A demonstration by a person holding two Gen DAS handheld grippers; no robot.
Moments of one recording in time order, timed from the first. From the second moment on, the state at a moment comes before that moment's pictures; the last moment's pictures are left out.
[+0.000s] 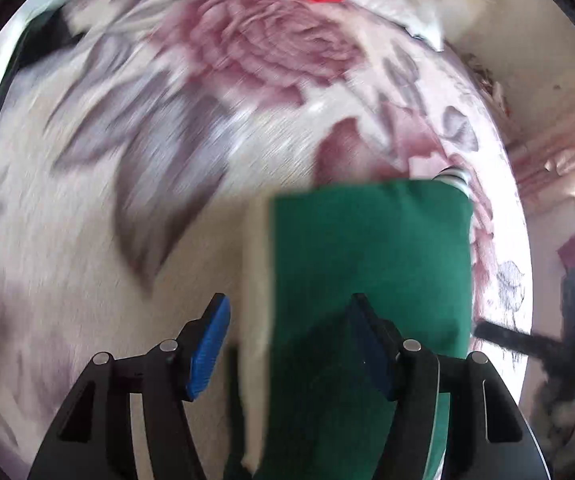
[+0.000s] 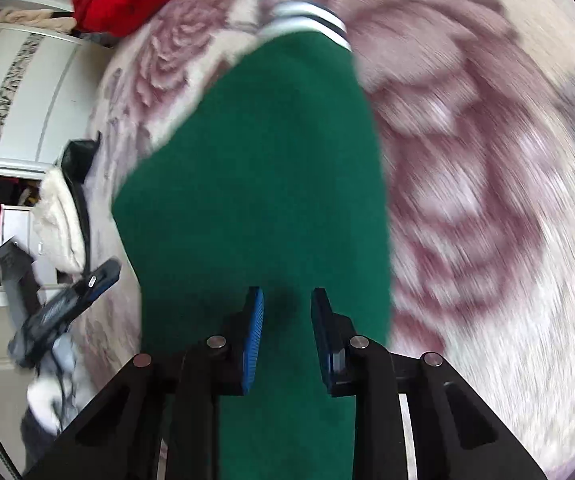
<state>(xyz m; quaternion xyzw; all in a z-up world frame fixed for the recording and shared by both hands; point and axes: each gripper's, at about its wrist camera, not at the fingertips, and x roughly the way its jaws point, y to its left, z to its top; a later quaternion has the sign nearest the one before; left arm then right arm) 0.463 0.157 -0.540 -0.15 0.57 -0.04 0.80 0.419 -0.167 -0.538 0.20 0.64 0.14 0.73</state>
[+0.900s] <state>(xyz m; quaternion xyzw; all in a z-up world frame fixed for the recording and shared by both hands) 0.317 0.165 -0.486 -0.19 0.60 -0.05 0.78 0.257 -0.225 -0.496 0.20 0.73 0.14 0.64</state>
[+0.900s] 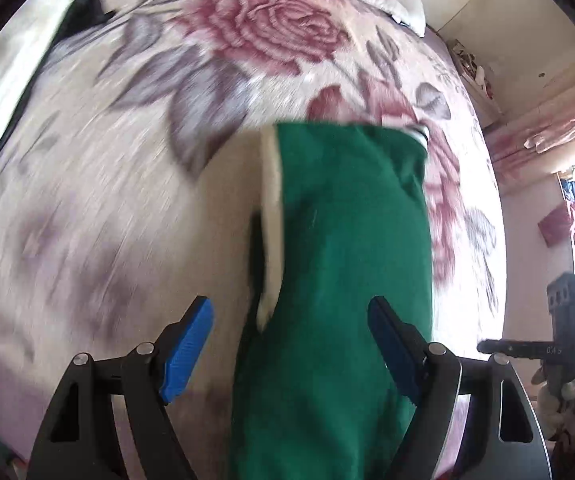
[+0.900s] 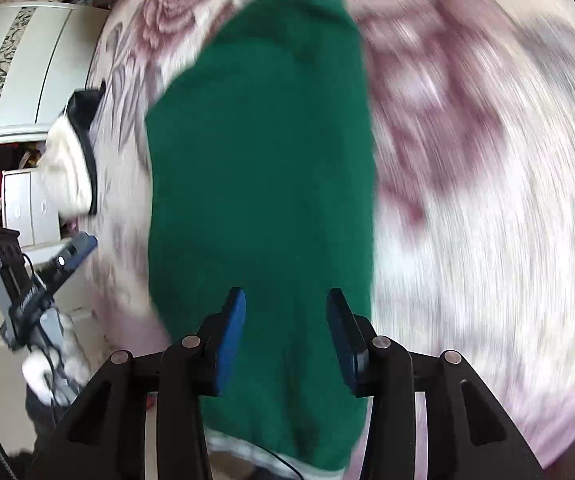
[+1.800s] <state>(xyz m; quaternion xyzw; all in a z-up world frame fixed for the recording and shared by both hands) 0.091 0.140 -0.563 -0.28 0.67 -0.01 0.69 -0.039 -0.233 -0.584 0.30 0.78 0.08 0.54</state>
